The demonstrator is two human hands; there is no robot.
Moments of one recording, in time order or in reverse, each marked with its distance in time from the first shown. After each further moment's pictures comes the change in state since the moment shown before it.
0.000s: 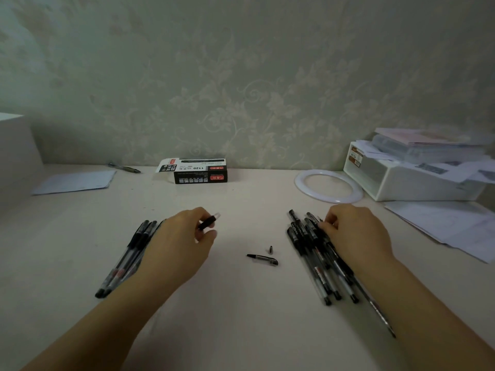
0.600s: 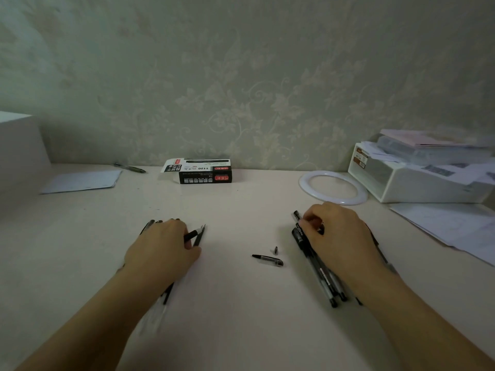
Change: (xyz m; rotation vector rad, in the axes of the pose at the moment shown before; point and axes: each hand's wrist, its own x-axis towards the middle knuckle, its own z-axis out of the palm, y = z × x) left_hand 0.001 -0.018 -0.017 0.341 -0.236 -0.197; right_hand -0.016 -0.027 0.003 0.207 0.057 -0.220
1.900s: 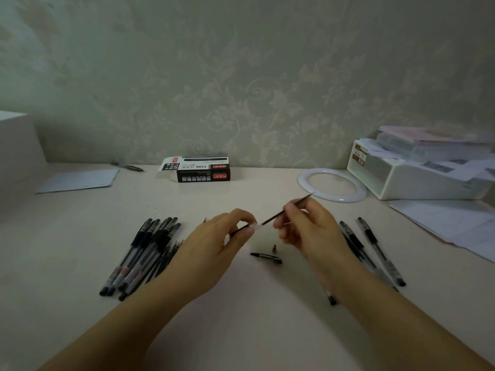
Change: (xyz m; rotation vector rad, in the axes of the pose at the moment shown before) left_hand -0.016 0.045 0.016 -0.492 0.111 0.538; right_hand -0.006 -0.038 0.011 1.138 -0.167 0.325
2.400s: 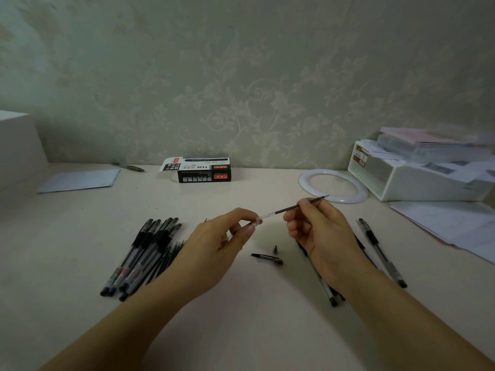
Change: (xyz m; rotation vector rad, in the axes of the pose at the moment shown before) left_hand 0.001 0.000 0.000 -0.164 -0.010 -0.037; right_hand 0.006 -0.002 -0.006 0.244 0.075 0.059
